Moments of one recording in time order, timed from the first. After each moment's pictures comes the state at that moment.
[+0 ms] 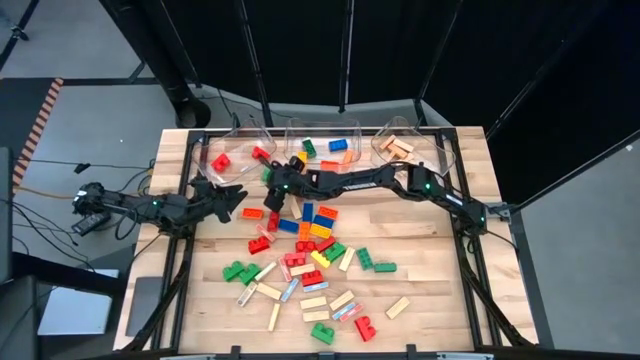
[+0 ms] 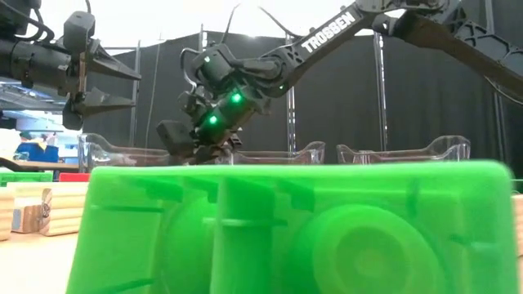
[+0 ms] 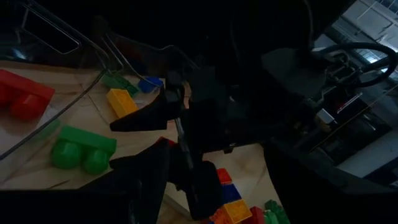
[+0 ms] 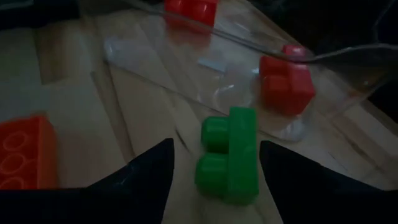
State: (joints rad) left arm -0.23 0.12 0.09 -0.10 -0.73 -0.79; right arm -0.16 2.44 1.86 -0.04 0.33 0.16
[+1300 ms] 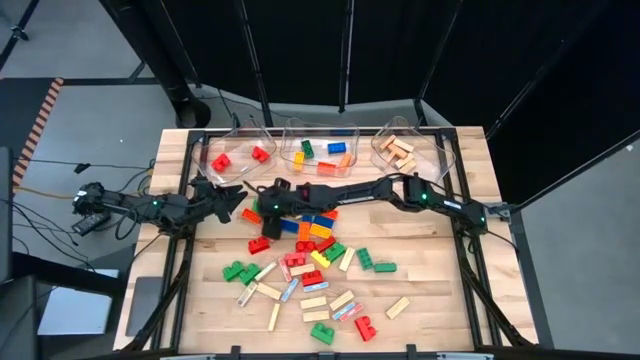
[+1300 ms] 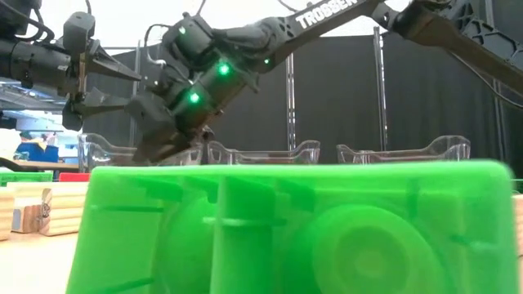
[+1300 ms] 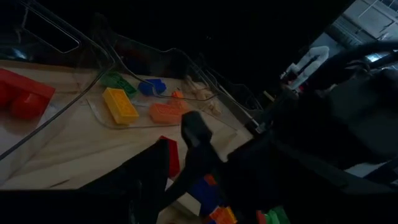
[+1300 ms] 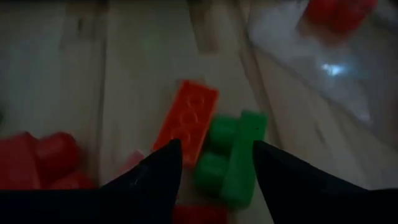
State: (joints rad) left arm -0.23 0.12 0.09 -0.10 -0.73 -0.79; right arm -0.05 2.48 2.05 -0.27 0.13 0.05
